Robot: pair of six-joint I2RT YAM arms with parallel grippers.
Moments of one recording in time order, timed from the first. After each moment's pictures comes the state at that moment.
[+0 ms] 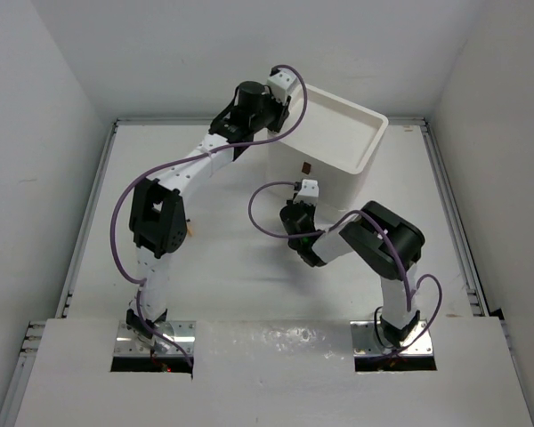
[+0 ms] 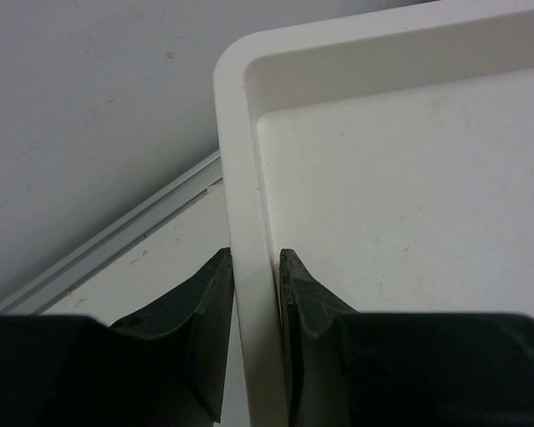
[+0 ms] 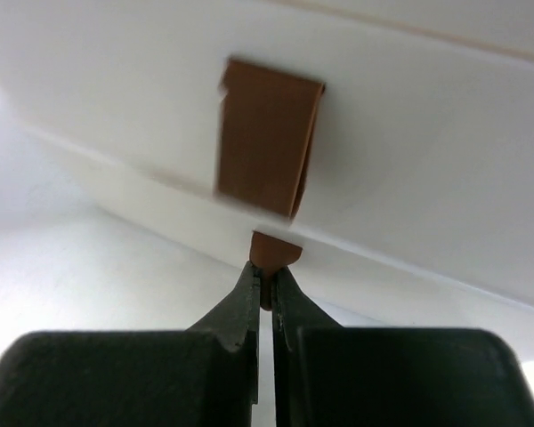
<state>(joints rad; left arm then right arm) -0.50 2.11 1.96 -0.10 0.11 0.14 0.75 1.98 0.74 0.85 0.87 0.34</state>
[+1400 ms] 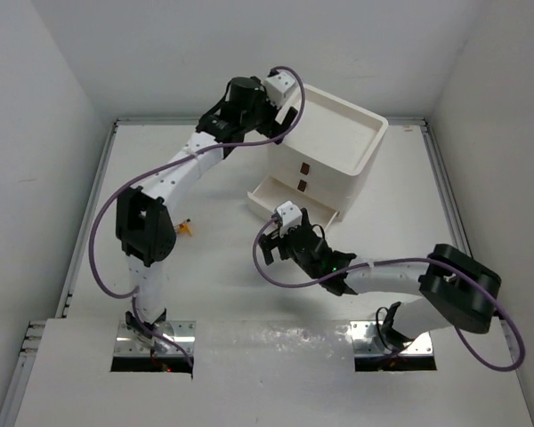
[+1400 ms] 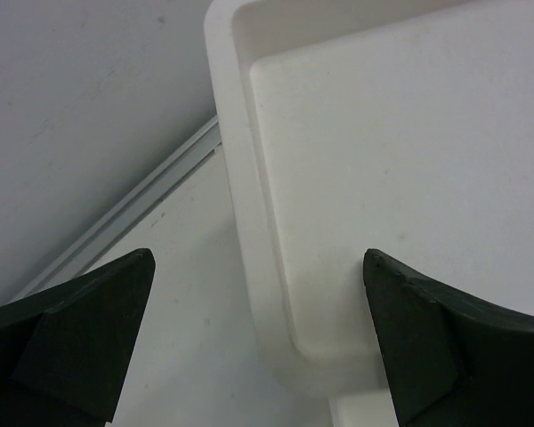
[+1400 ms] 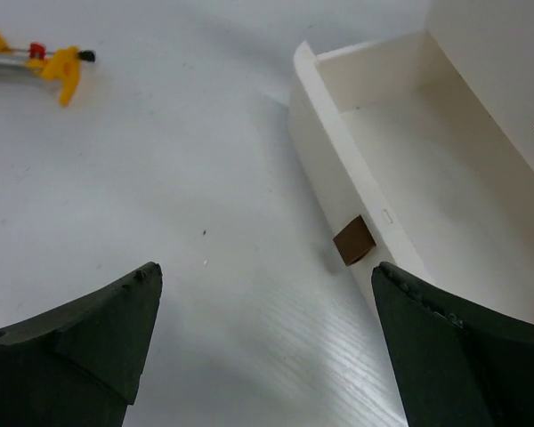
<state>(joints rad) -0.50 2.02 1.94 -0.27 0.13 0.24 1.01 1.47 0.49 0.63 0.44 0.14</state>
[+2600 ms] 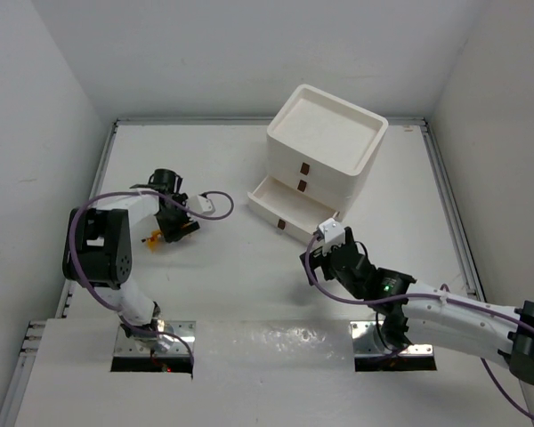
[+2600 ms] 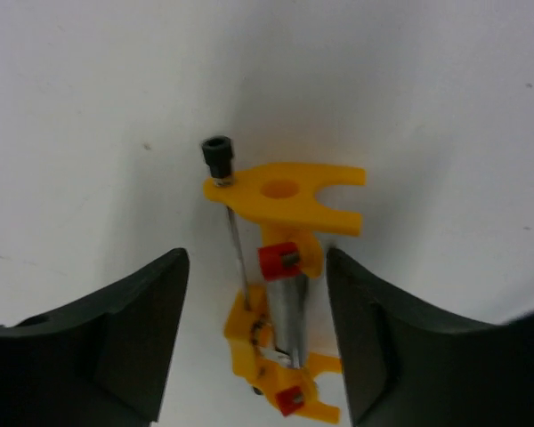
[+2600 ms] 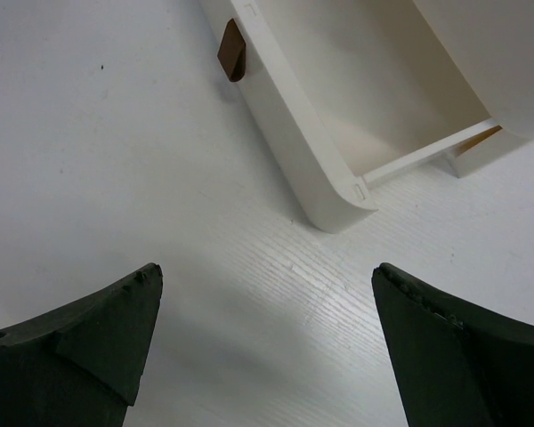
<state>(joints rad) -0.04 1.66 0.92 -0.59 0.13 1.09 1.00 0.81 0.31 -0.05 0.46 0.17</state>
